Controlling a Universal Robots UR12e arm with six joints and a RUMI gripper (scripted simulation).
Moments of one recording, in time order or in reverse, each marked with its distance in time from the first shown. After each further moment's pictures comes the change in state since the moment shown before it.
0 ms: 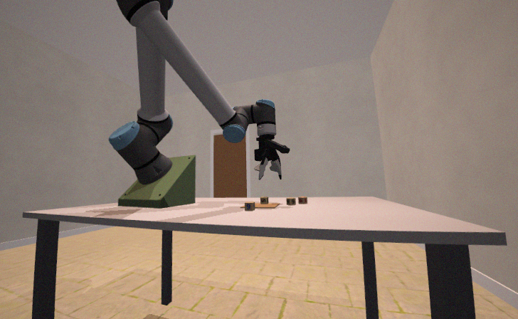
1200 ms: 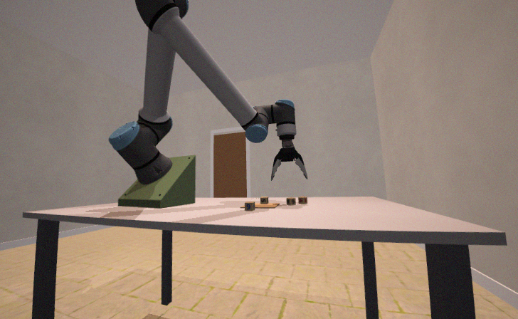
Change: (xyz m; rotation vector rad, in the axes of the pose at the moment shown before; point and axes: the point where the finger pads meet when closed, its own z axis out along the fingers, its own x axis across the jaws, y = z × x) arm -0.046 -0.065 0.004 0.001 -0.001 0.991
